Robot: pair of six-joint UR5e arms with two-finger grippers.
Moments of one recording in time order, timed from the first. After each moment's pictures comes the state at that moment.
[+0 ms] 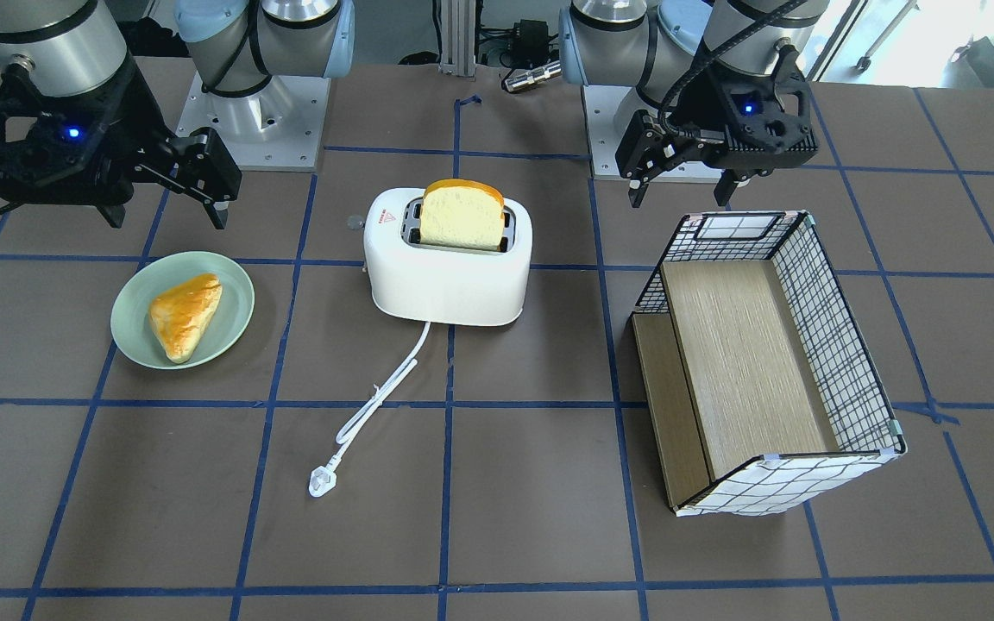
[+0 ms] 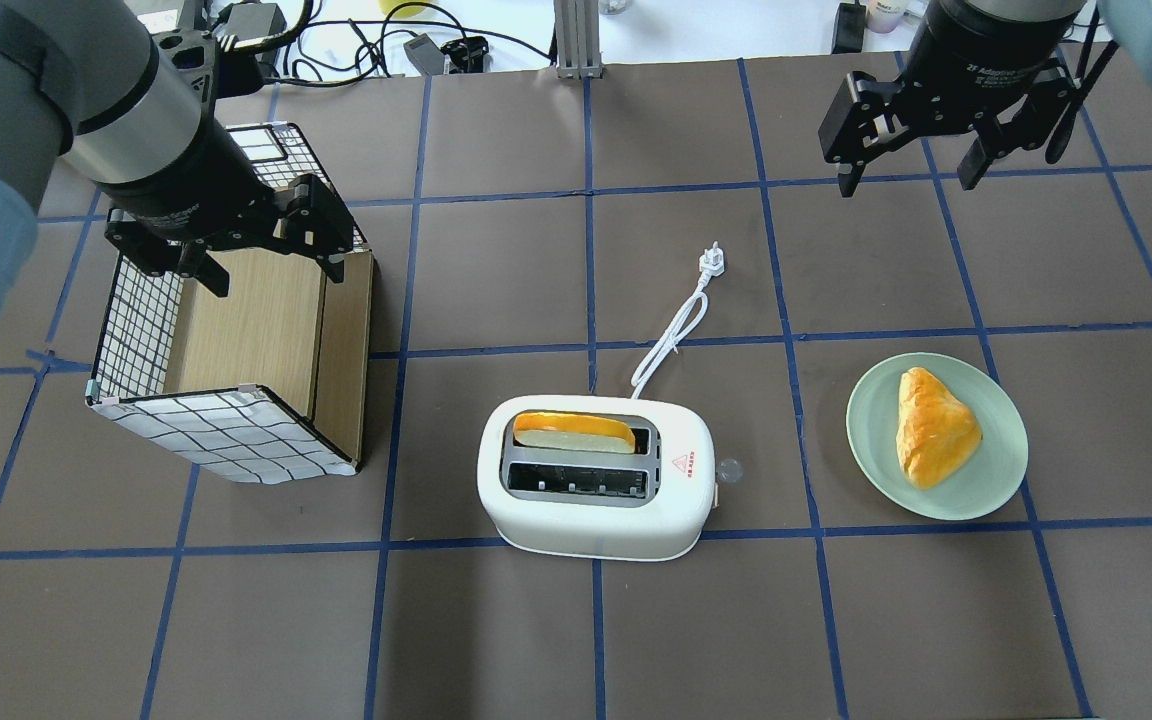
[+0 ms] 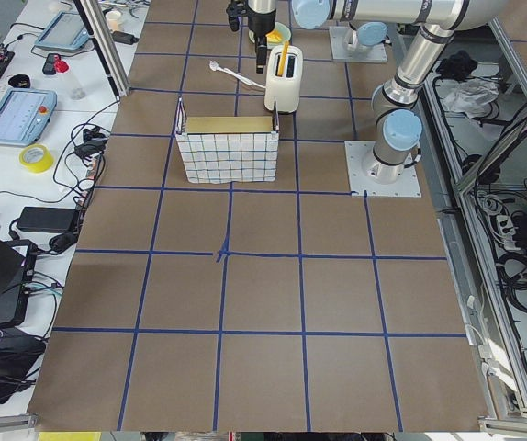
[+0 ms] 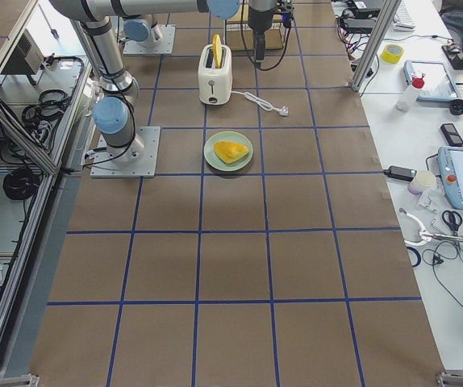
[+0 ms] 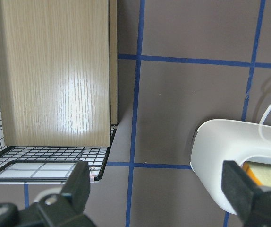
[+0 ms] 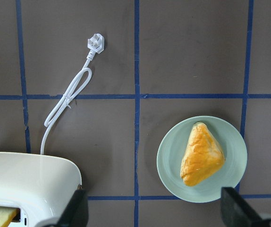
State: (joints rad) left arm -1.58 -1.47 -1.67 -1.53 1.55 -0.09; right arm 1.55 -1.53 1.46 -1.51 -1.58 -0.03
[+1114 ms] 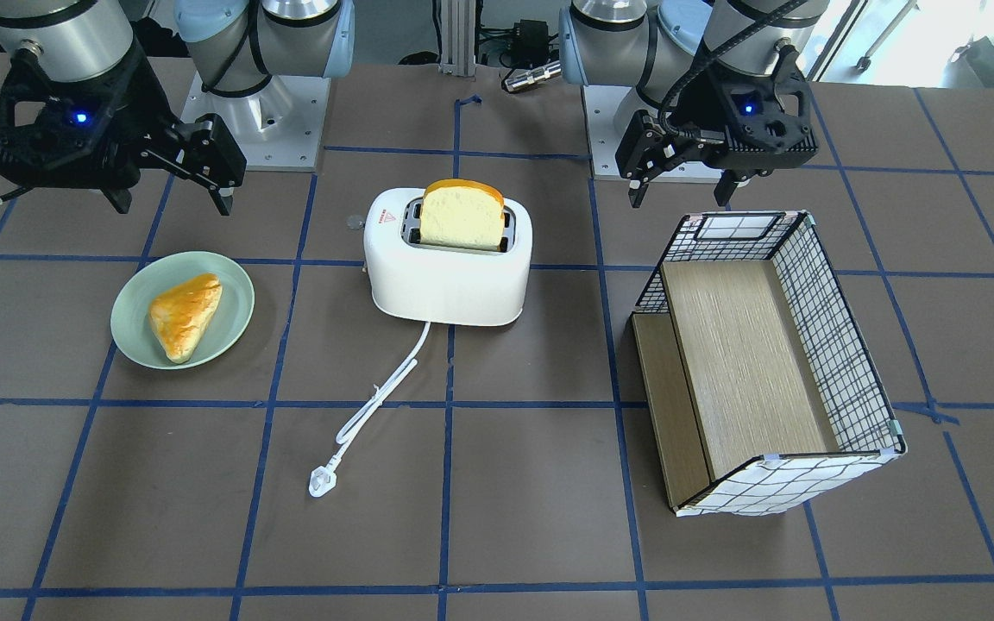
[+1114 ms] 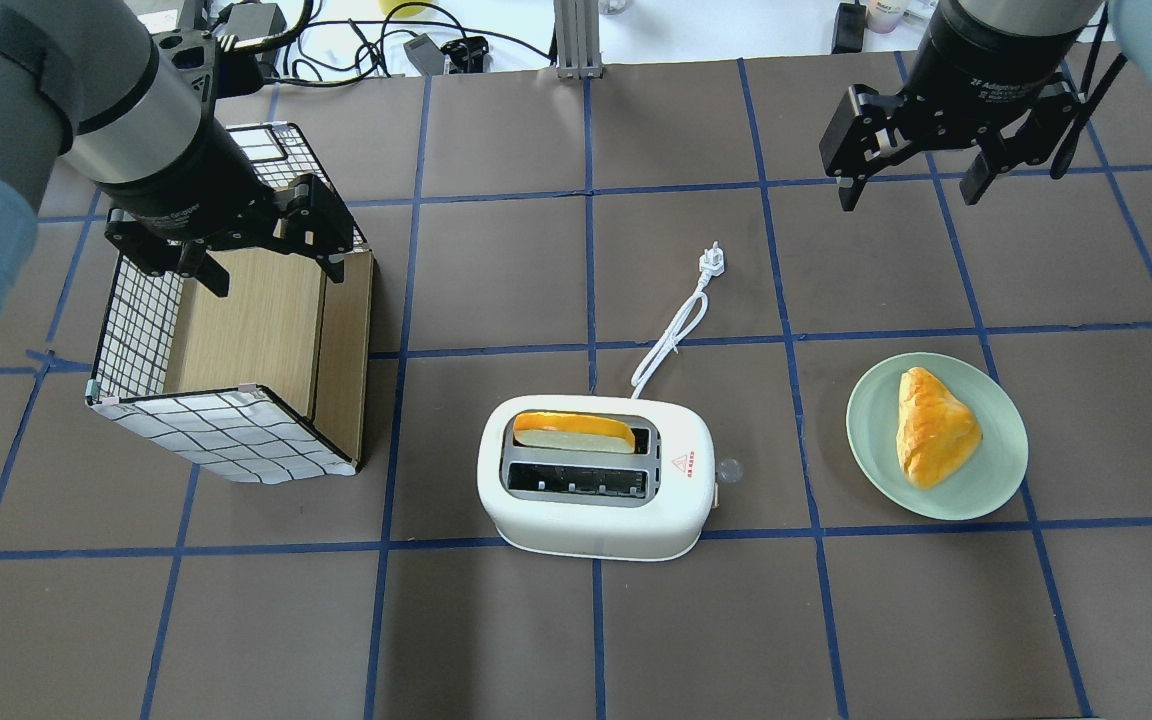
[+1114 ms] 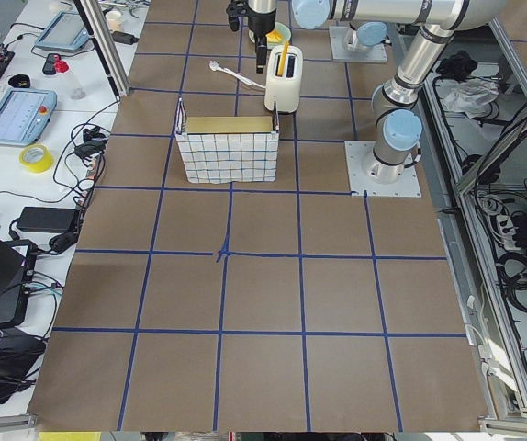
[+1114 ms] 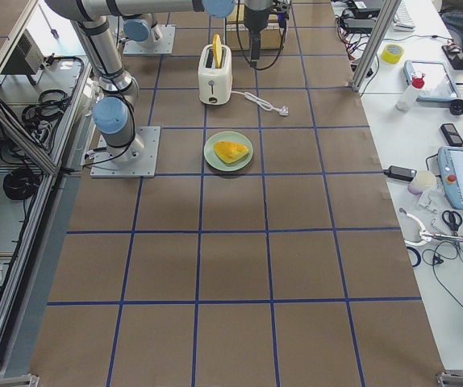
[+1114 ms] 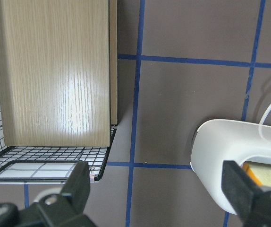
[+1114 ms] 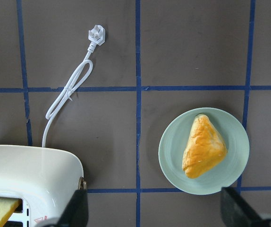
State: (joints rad) left arm -1.58 -1.47 -1.67 -1.53 1.55 -0.09; right arm 1.55 -1.58 1.51 -1.49 -1.58 0.00
